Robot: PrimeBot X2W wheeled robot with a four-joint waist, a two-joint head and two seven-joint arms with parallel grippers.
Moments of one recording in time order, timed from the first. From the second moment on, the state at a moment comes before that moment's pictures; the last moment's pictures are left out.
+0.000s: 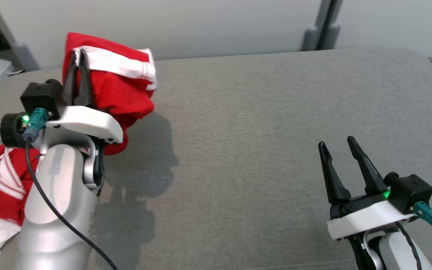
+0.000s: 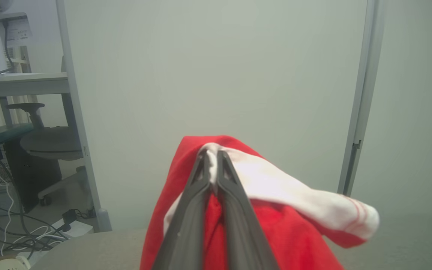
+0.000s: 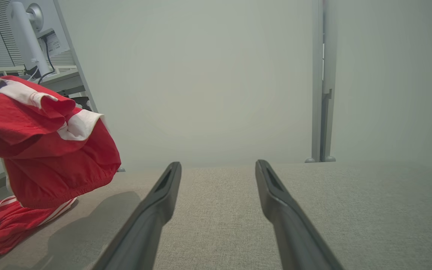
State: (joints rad) left arm -0.64 0.09 -0.06 0.53 -0.18 0.08 -0.22; right arm -0.20 -0.08 0.20 0.18 0.31 0.13 -0.25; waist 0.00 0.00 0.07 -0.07
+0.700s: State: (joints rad) left arm -0.60 0.03 -0.26 0.70 -0.34 0.05 -0.23; right arm -0.17 -0.07 0.21 0.18 0.33 0.13 -0.25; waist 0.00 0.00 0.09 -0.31
